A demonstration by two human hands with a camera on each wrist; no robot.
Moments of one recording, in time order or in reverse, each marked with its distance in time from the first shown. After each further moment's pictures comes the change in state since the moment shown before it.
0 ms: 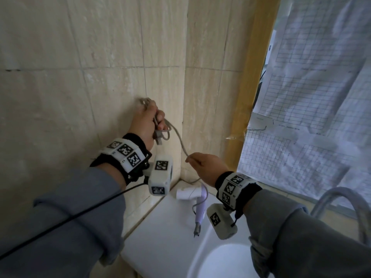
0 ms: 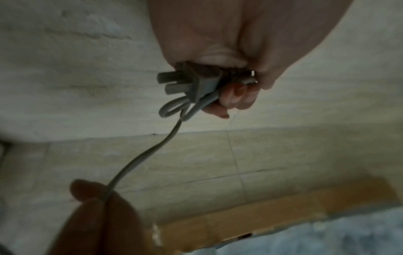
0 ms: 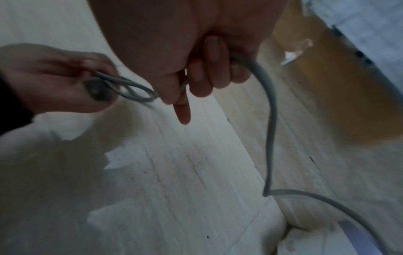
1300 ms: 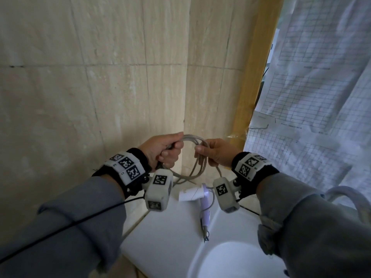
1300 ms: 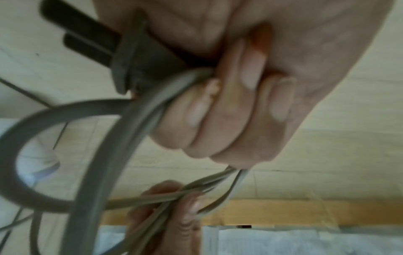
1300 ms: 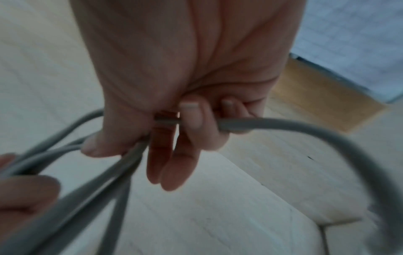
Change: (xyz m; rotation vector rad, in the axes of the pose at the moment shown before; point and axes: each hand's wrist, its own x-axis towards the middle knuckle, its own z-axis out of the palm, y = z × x) left_hand -0.032 -0.021 -0.008 0.215 -0.473 -0.562; right_hand 0.020 0.012 -0.034 0.539 -0.186 -0.013
